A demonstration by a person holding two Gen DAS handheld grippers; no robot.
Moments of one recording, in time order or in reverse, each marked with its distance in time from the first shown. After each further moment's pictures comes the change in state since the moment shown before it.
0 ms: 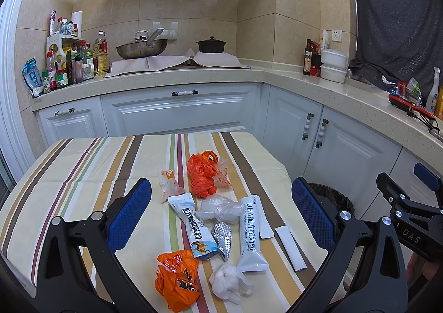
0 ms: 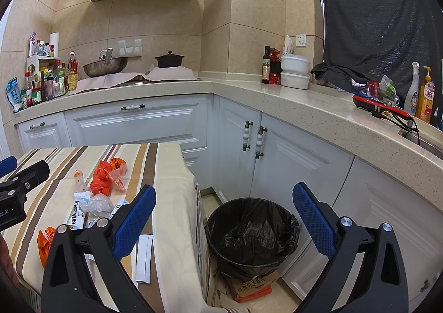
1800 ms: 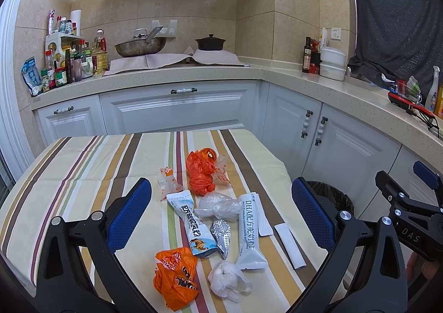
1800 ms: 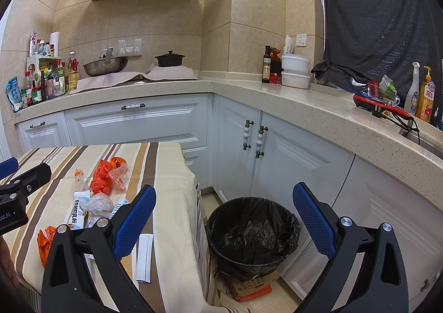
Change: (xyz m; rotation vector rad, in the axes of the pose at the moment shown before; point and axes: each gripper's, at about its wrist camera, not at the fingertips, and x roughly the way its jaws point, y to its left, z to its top) left arm 0.002 0.000 -0.007 -0.001 0.009 -0.004; right arm 0.001 0.000 0.000 0.000 0.000 0.002
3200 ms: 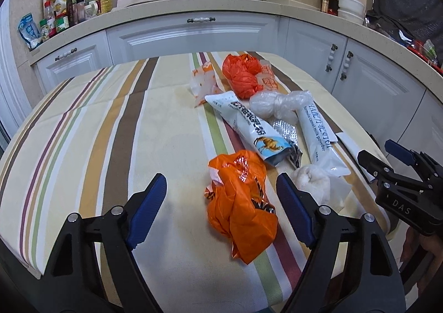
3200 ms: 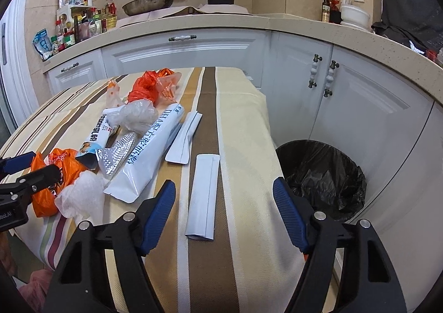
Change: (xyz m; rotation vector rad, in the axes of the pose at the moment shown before) left arm 0.042 0.070 -0.096 -0.001 0.290 0.017; right arm 0.059 0.072 -0.091 -0.086 0.252 0.225
